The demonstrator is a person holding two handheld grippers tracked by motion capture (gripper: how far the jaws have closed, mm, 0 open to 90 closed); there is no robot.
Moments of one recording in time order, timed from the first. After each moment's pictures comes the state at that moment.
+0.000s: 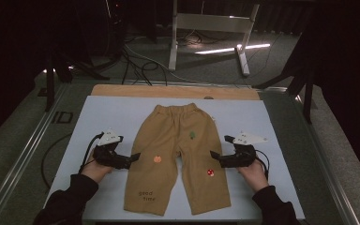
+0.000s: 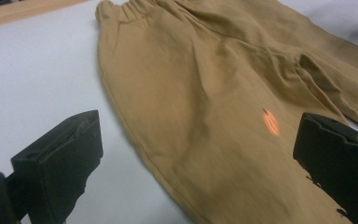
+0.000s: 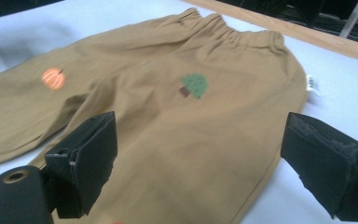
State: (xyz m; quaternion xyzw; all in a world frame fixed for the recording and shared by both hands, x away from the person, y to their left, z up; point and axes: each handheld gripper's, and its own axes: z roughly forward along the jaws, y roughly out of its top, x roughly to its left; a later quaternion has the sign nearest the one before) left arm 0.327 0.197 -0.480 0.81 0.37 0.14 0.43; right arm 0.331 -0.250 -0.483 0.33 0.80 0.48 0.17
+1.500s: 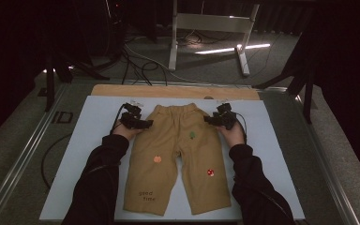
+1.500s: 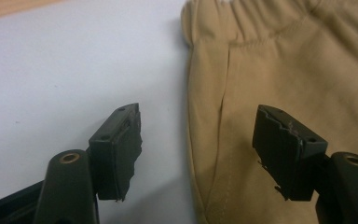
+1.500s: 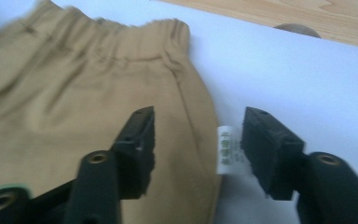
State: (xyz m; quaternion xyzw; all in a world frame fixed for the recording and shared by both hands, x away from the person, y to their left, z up) left arm 0.479 0.150 -0.523 0.81 0.46 0.14 0.33; right arm 0.489 -0.223 -0.512 0.47 0.78 0.38 0.15
